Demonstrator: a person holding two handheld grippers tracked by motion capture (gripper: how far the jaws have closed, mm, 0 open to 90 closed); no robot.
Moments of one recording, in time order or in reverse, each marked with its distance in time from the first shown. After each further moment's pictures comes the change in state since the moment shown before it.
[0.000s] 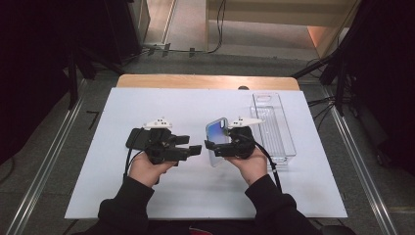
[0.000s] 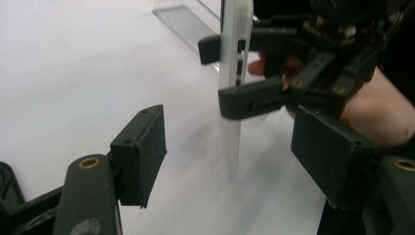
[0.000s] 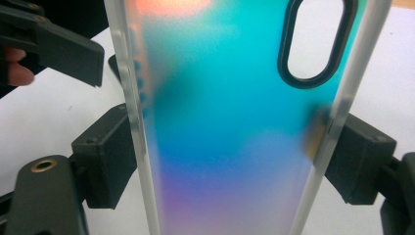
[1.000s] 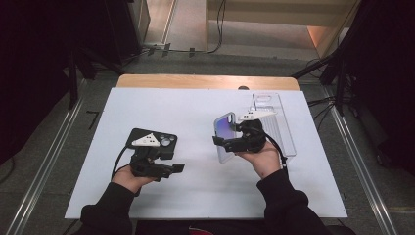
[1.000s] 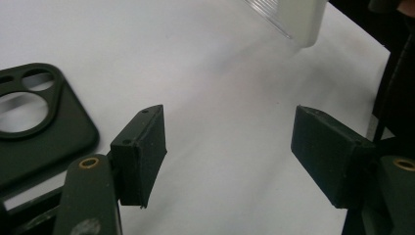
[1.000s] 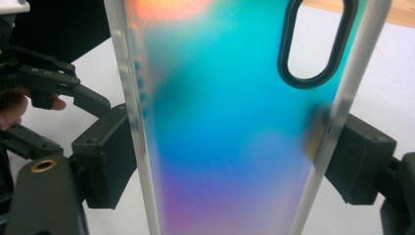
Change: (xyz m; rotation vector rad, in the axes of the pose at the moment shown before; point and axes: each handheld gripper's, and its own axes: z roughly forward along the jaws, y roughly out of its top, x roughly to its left) left arm 0.027 -0.050 -0.019 0.108 0.064 0.048; right arm -0.015 0.014 -0.026 0.007 0.037 -0.025
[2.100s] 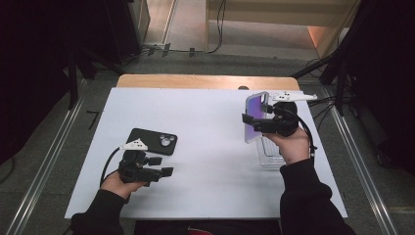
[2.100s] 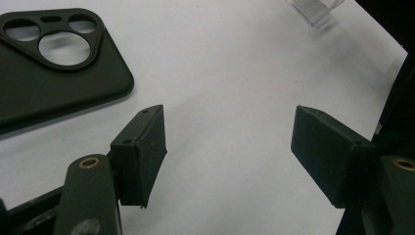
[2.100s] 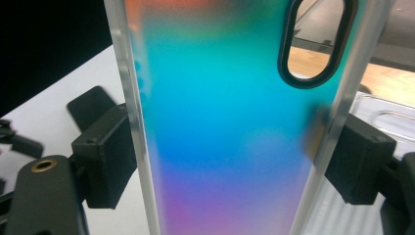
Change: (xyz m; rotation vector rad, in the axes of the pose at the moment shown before) left arm 0.011 -0.022 -0.018 0.027 0.040 -0.092; right arm -0.042 0.025 -0.068 -0.104 -0.176 0.044
